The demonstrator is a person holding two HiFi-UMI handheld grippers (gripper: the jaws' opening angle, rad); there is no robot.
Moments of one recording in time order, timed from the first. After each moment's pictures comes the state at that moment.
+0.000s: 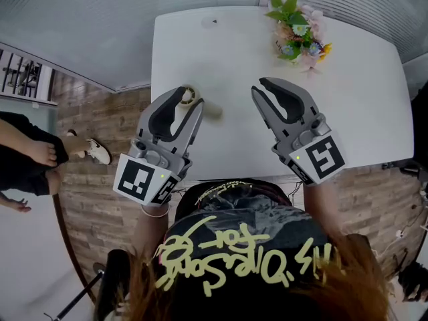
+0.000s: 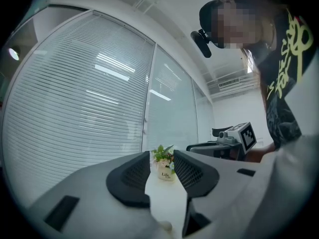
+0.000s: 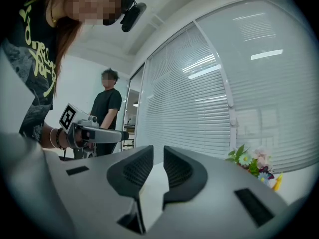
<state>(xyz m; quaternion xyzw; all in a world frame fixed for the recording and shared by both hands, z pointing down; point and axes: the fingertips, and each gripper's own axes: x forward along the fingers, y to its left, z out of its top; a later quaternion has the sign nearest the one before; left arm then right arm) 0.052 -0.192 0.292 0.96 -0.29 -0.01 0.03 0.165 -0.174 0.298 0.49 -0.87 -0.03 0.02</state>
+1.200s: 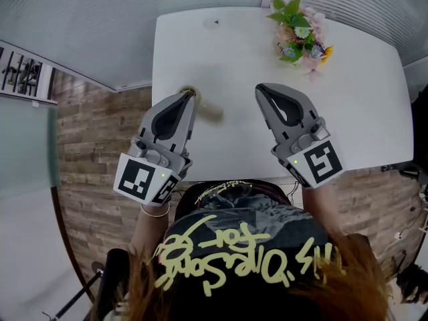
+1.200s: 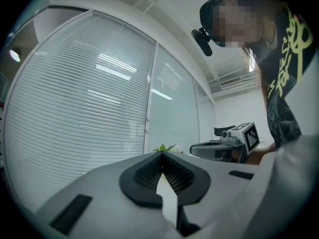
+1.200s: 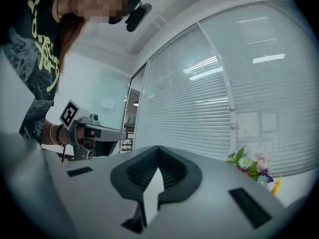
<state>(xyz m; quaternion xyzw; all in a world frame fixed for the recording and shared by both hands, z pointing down) 0.051 -0.198 0.295 0.95 -0.30 -0.01 0.03 0.161 -0.175 0.300 0.49 -0.87 -0.03 0.02</state>
